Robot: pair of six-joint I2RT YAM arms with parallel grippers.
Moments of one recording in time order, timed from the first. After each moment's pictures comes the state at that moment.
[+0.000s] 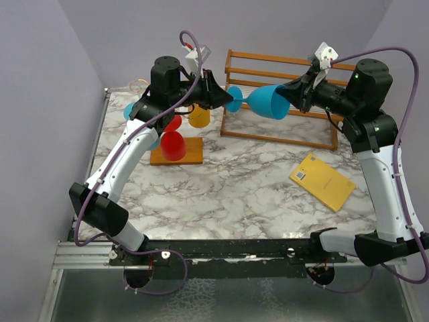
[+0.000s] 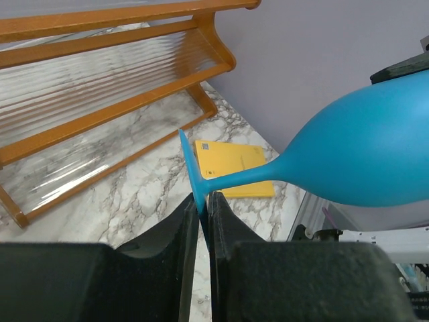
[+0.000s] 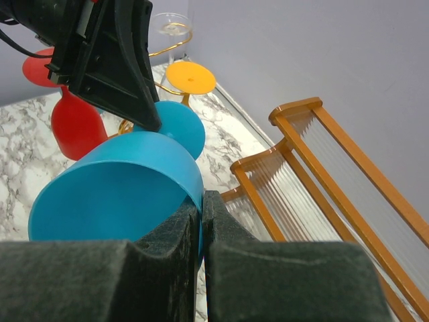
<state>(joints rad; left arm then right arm) -0.45 1.56 1.70 -0.32 0.62 -0.45 0.23 1.27 1.71 -0.52 -0.70 -0.25</state>
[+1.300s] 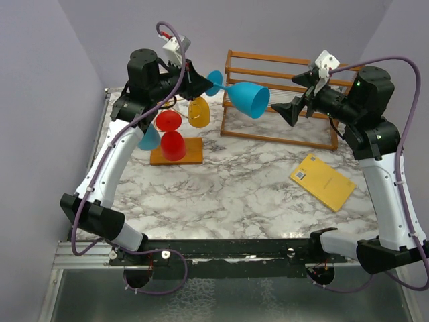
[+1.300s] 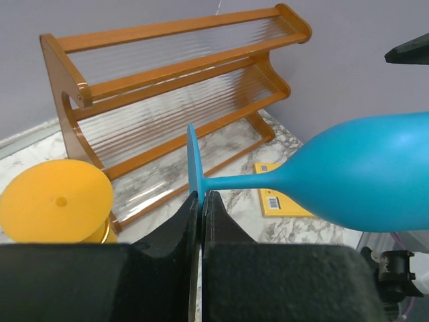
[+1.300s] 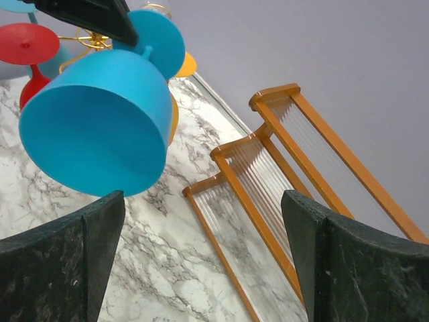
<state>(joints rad) -0.35 1.51 1.75 -0.35 0.59 -0.30 0.23 1.21 1.64 -0.53 -0.63 -0.33</state>
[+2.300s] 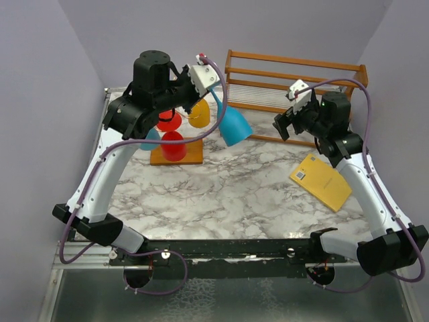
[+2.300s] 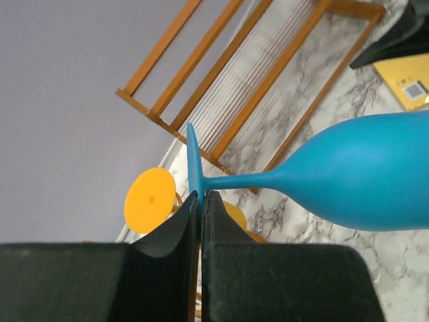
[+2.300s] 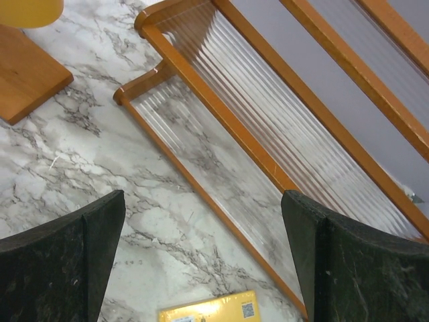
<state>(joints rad) -0.52 1.48 1.98 -0.77 0.35 0.52 0.23 1.19 1.21 -0.36 -0.29 -0.44</state>
